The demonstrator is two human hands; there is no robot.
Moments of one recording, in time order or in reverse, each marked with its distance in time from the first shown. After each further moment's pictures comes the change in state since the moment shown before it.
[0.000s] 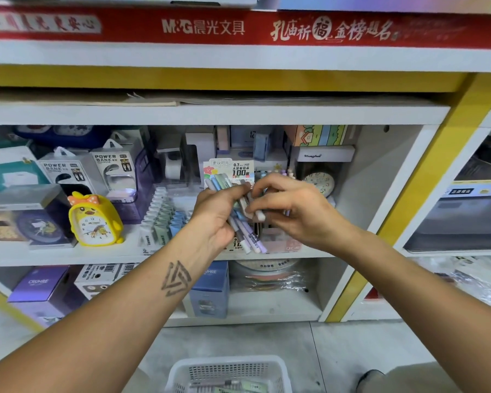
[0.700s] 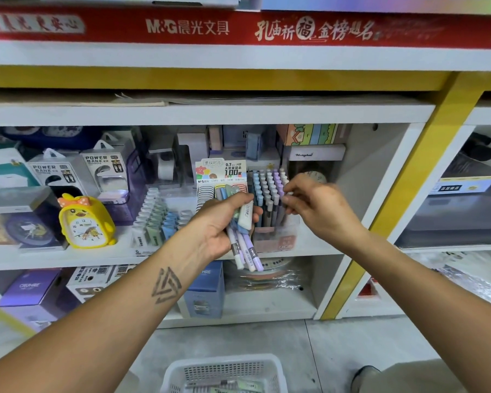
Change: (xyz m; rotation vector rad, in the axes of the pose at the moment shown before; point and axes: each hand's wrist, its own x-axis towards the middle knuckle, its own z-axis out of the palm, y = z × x) left_hand -0.011 -0.009 0.000 0.129 -0.161 -0.219; right_hand -0.035 0.036 -0.005 -0.012 0.096 0.520
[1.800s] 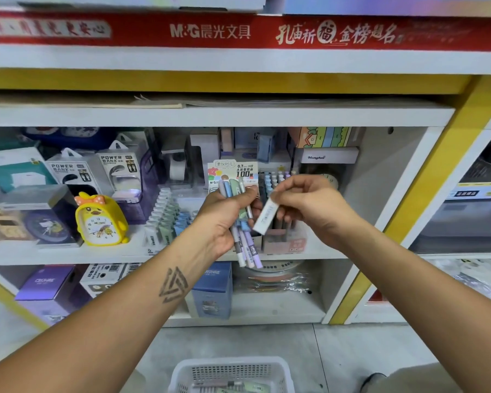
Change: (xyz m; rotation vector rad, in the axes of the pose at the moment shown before) left_hand -0.006 0.010 -0.008 0.057 0.043 0.194; right_hand 0.021 -0.038 0.017 0.794 -0.093 0.423
